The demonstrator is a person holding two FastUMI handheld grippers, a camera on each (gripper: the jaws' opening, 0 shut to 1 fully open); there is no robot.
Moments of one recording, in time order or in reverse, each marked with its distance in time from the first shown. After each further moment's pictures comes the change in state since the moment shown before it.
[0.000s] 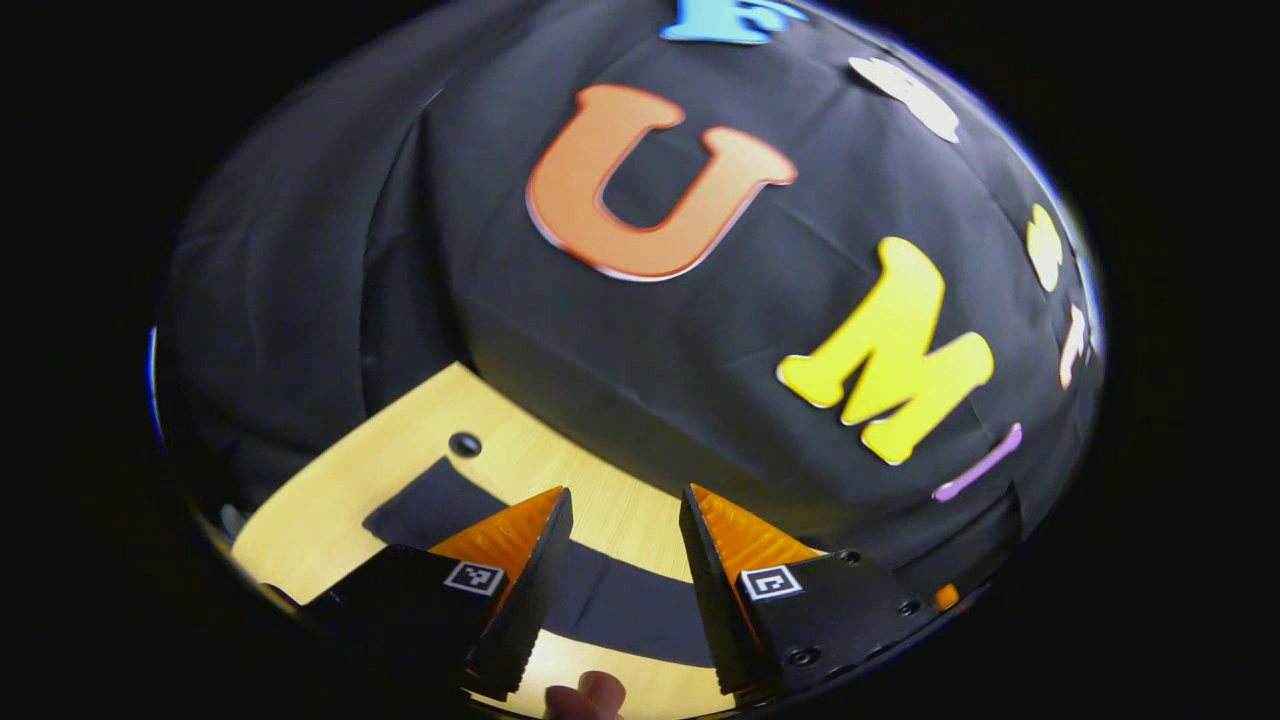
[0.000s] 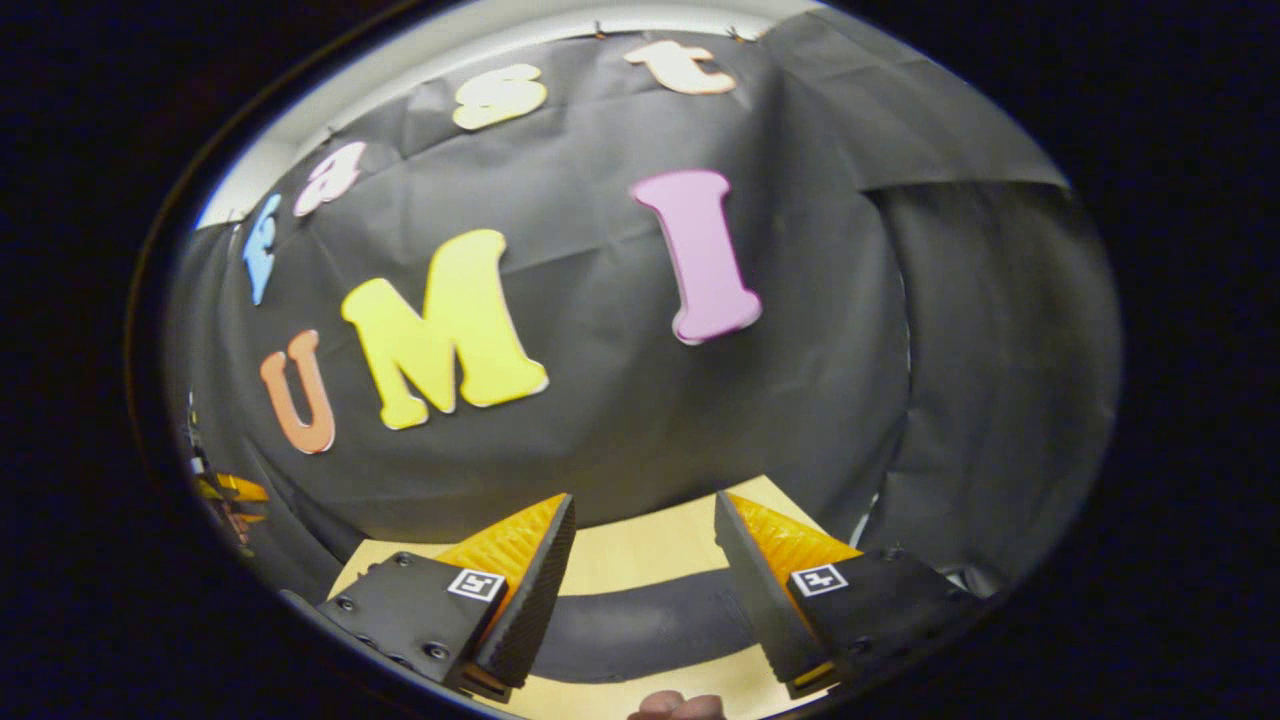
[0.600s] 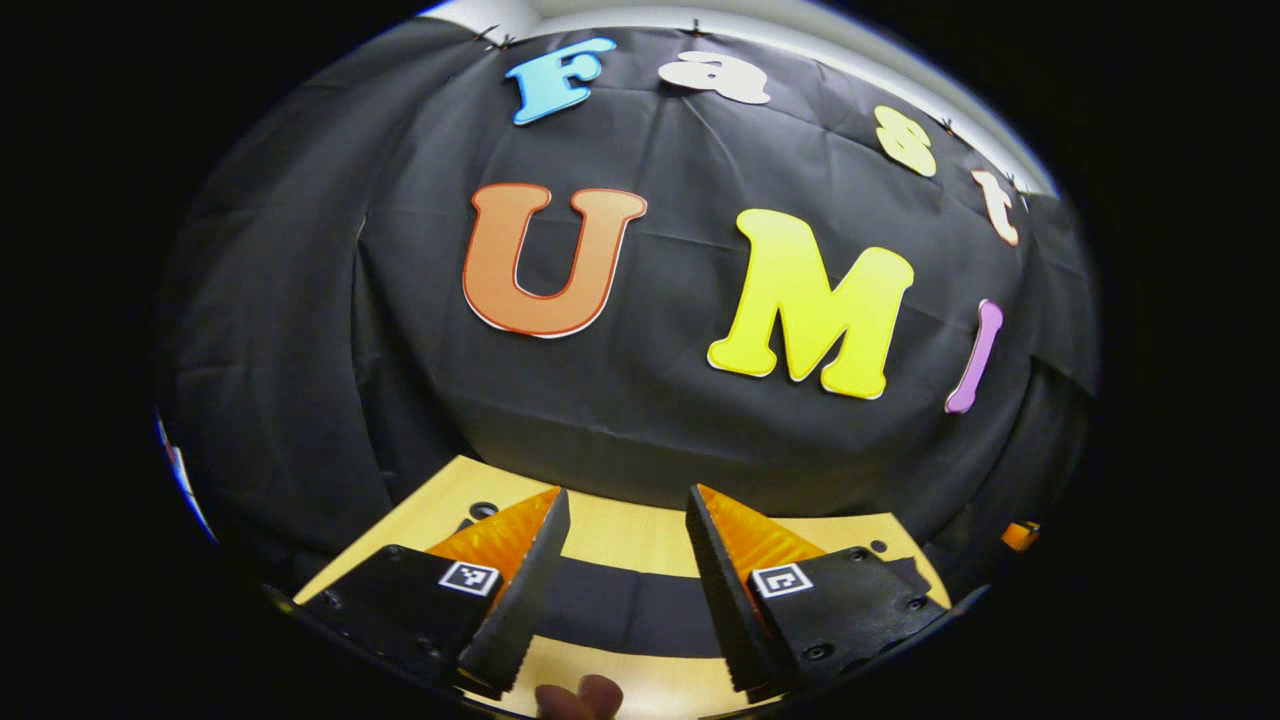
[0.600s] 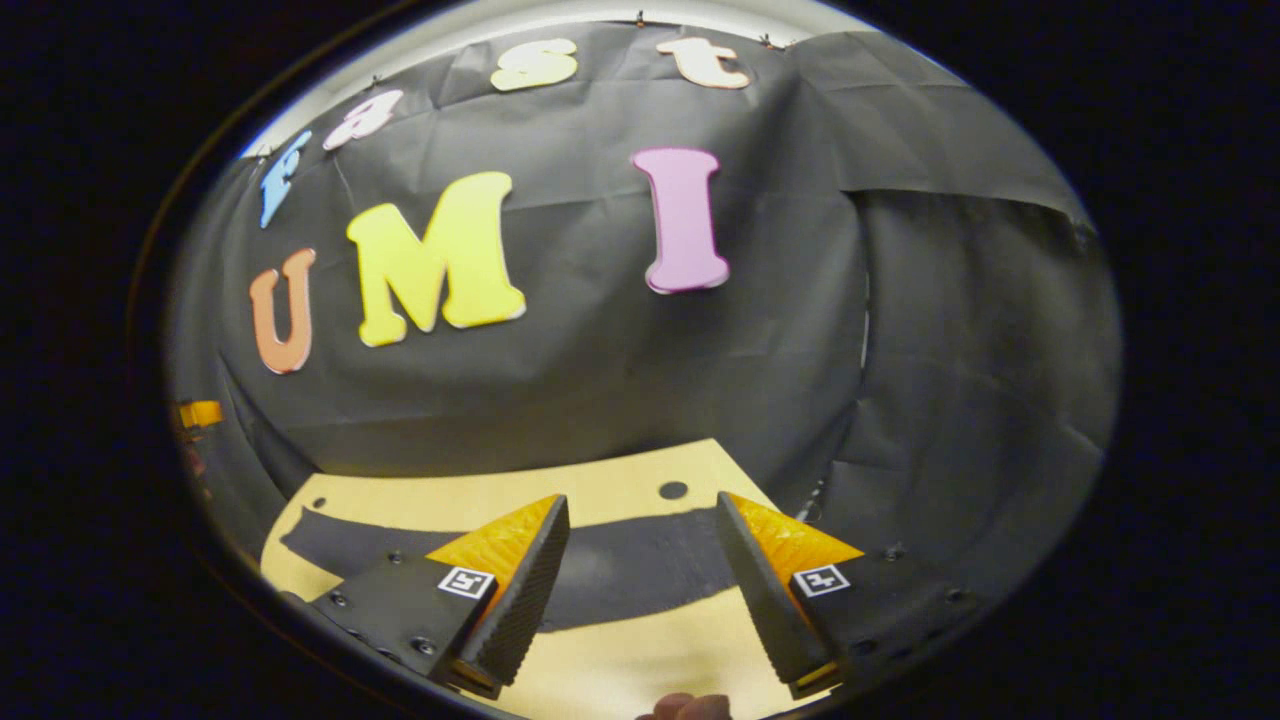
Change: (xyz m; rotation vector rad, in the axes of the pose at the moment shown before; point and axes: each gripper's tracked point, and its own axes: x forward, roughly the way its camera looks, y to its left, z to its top) left arm -0.029 -0.036 -0.051 0.330 -0.176 0.044; right arm -0.005 -0.054 -0.095 -0.127 0.132 -0.159
